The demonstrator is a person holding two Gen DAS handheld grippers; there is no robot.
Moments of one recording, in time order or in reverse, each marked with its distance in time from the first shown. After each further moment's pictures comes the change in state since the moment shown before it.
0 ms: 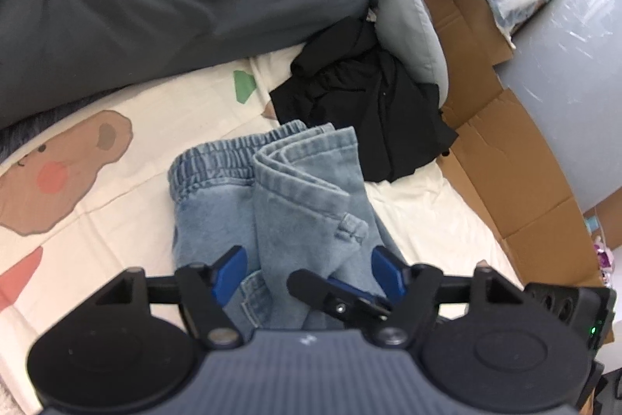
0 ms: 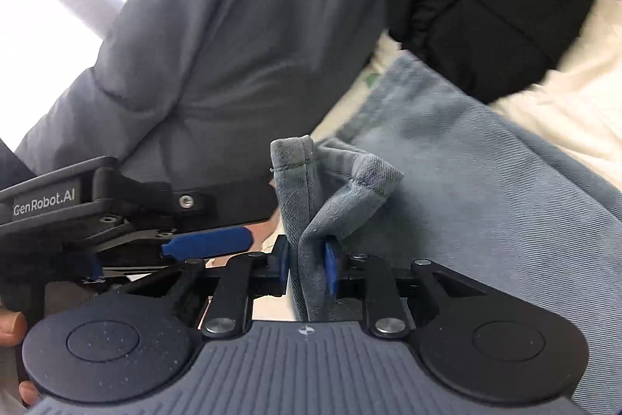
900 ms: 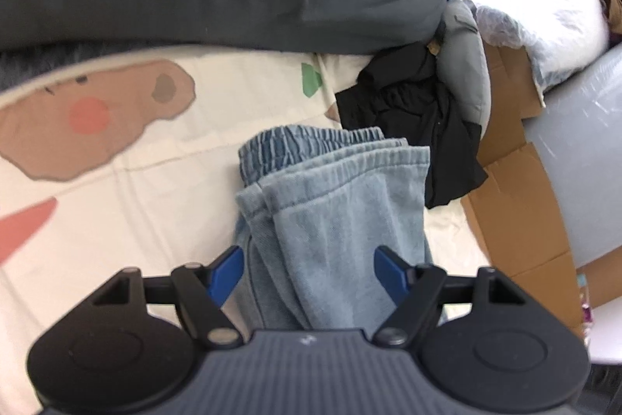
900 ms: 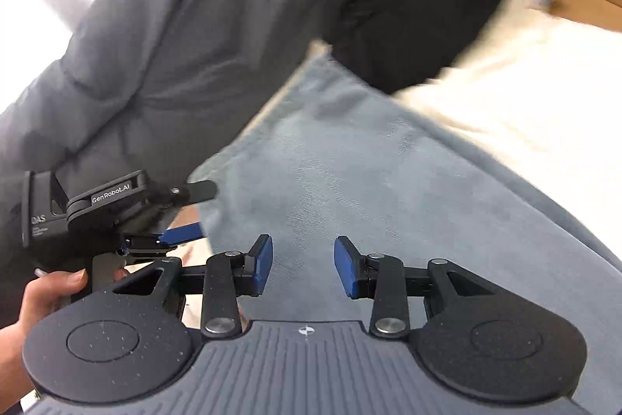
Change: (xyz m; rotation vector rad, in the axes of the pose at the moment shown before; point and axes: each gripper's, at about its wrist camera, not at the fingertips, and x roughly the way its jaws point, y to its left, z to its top) left arm 0.026 0.081 -0.022 -0.206 -0.042 -0.081; right arm -0.087 -0.016 -0.027 0.042 -0.012 -0.211
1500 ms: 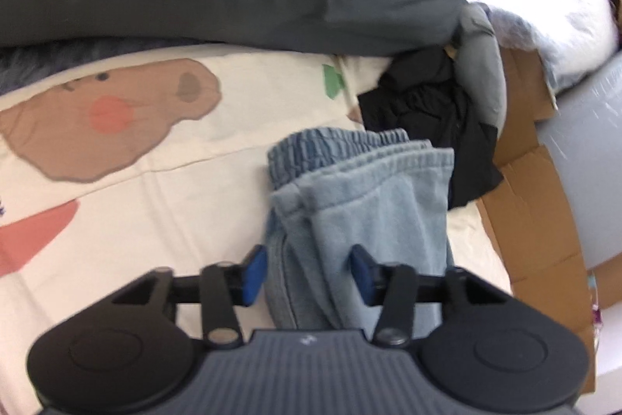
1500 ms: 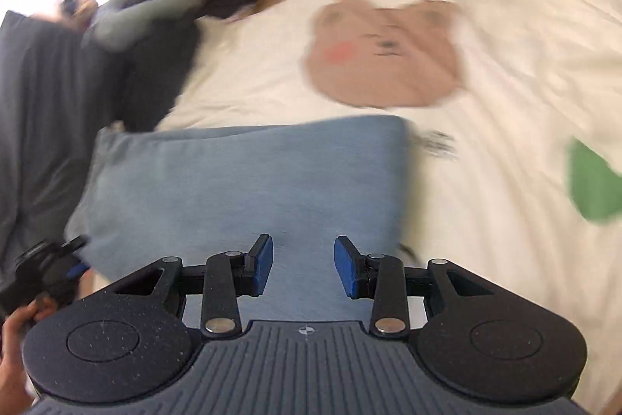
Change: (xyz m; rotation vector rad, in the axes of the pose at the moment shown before) left arm -0.005 0.017 0.002 -0.024 -0.001 0.044; right arm -0.163 -0.097 -0.125 0.501 -0.180 -0.403
